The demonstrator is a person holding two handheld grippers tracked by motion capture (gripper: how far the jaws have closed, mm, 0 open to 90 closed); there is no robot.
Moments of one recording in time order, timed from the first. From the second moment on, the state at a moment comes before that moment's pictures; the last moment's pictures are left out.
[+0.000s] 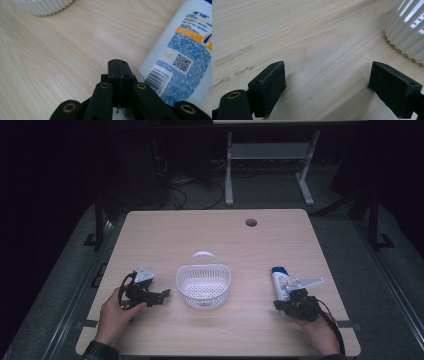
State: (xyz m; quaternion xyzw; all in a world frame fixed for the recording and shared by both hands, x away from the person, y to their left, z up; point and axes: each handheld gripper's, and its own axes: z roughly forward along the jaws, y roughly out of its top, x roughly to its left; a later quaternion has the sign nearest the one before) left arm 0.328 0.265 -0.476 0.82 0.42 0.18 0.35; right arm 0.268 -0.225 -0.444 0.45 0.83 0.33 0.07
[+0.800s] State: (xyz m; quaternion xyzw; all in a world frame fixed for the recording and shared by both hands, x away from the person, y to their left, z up) left arm 0.328 0.265 -0.476 0.82 0.42 0.18 0.35; right arm 0.256 -0.263 -0.447 0.48 0.82 0.32 0.08
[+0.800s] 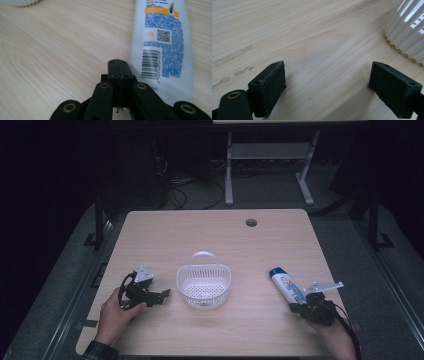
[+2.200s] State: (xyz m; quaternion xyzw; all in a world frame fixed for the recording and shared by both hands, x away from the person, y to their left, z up) left arm 0.329 0.265 -0.476 0.82 0.42 0.18 0.35; right arm 0.285 -0.258 -0.419 0.48 0.79 0.36 0.12
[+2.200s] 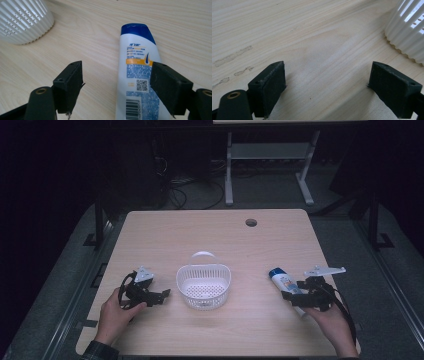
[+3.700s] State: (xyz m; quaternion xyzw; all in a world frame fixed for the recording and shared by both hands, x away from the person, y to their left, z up) left arm 0.329 0.265 -0.476 0.82 0.42 0.18 0.35; right arm 0.365 -0.236 -0.437 0.51 0.81 0.27 0.10
